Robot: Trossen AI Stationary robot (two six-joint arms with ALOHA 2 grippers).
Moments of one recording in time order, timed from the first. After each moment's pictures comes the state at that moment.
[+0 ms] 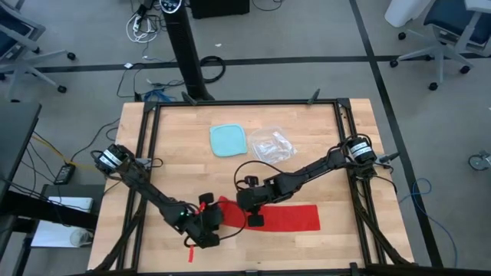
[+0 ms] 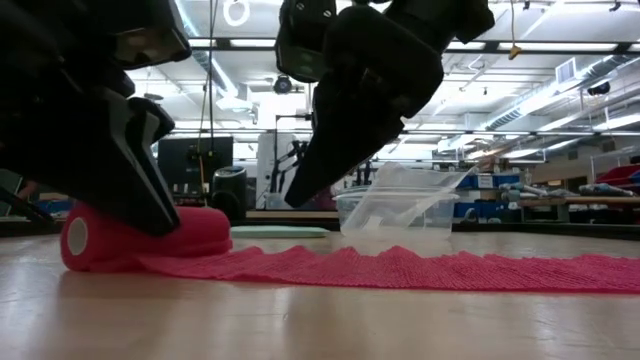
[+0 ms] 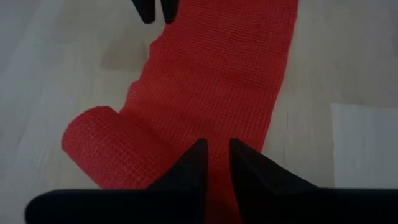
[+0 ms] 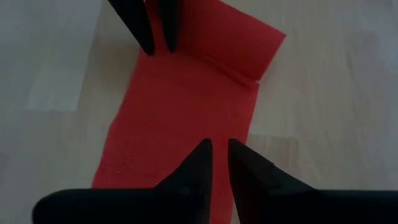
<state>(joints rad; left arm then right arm) -0.66 1.79 0.94 -0.20 -0.56 -0.67 0.30 2.01 1.35 -0.25 0.11 0.20</state>
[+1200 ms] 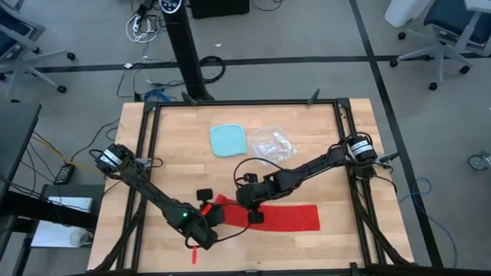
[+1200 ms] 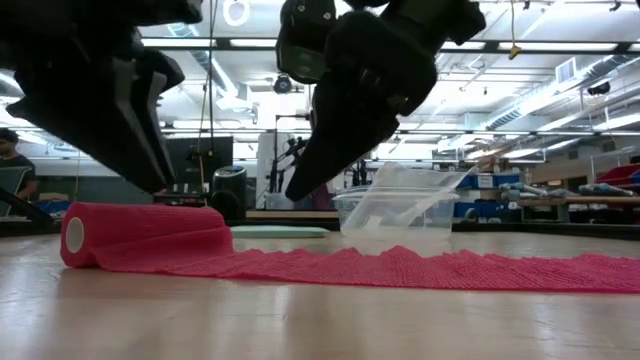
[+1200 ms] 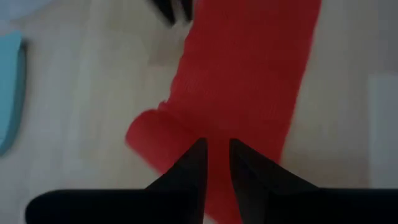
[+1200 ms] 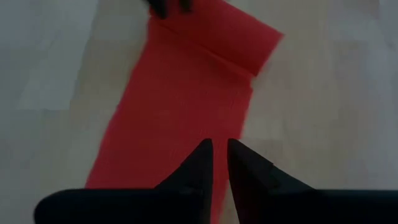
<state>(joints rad) -0.66 1.79 1.14 -0.67 -0.56 -0.63 0.28 1.99 1.35 -0.26 0.08 0.15</state>
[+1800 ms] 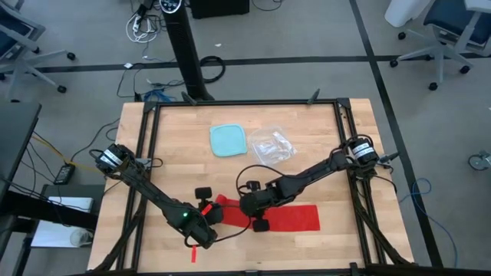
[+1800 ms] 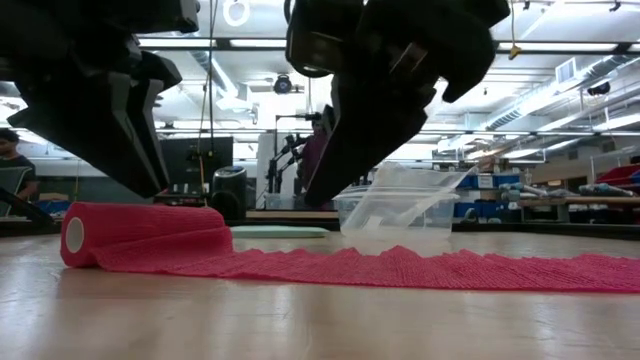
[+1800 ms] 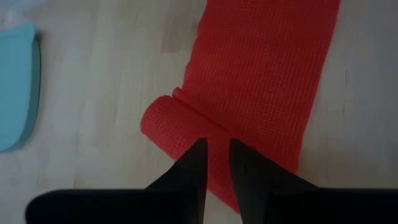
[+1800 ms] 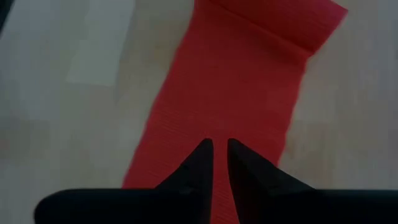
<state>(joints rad) -0.65 1.79 1.14 -0.69 -0.57 -0.64 0.34 1.99 1.34 -0.29 0.05 0.18</state>
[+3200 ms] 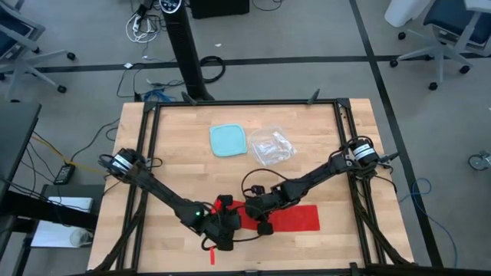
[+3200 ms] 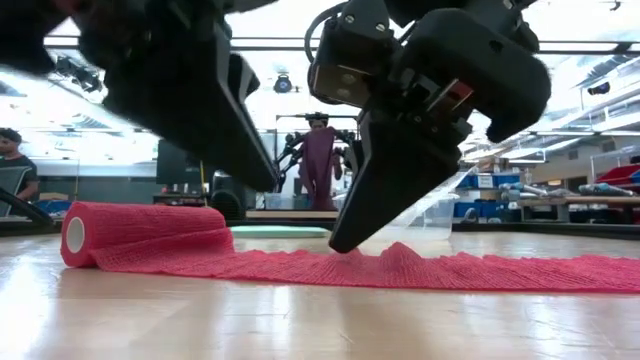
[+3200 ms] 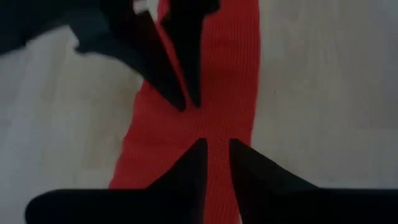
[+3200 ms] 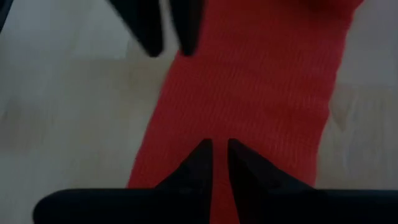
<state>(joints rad) -0.59 1.89 1.21 -0.30 -0.48 -0.41 0.36 1.99 1.20 -0.12 0.02 0.26</state>
